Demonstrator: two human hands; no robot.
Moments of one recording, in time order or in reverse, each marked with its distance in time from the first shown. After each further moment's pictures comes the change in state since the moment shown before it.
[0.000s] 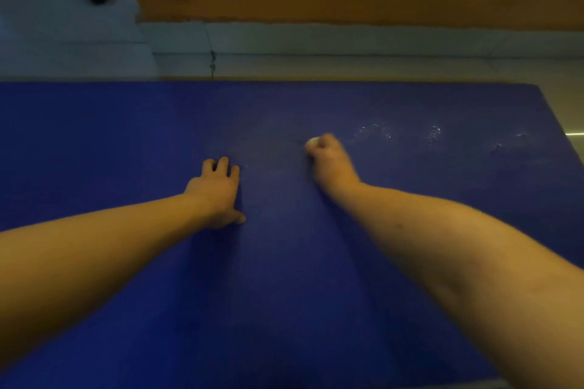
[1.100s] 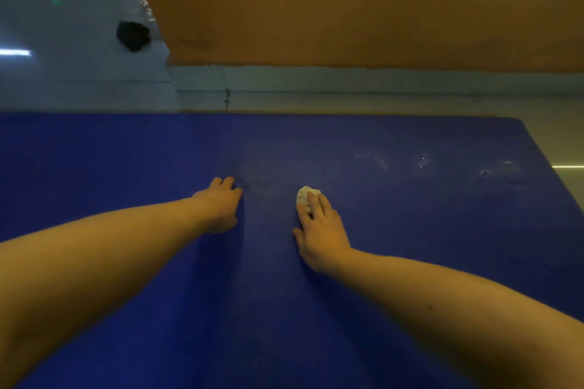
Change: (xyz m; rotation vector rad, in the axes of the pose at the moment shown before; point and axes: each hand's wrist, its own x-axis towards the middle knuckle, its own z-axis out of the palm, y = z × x) left_hand -0.012 -0.012 -0.020 0.034 -0.059 0.040; right_hand -0.104 -0.010 0.015 -0.382 -0.289 -0.166
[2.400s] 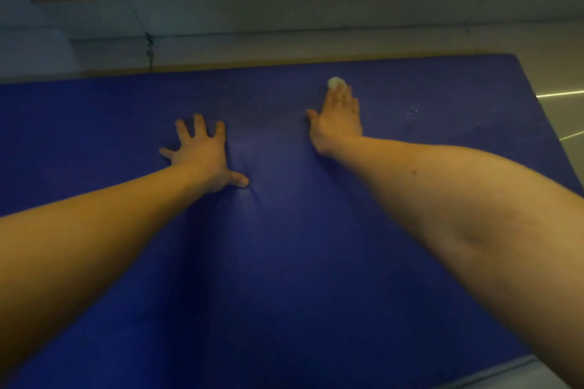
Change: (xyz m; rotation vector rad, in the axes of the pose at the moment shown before) left_hand 0.099 0.046 -0.041 -0.322 0.091 -0.118; right_hand 0.157 0.115 -0.066 0.032 0.085 0.443
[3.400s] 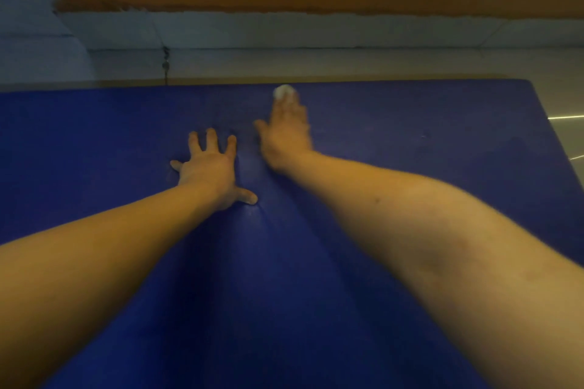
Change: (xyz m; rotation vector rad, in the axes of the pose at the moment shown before) left_hand 0.004 -0.007 -0.002 0.062 0.031 0.019; right_hand 0.000 -0.107 0.015 0.104 -0.022 -0.250
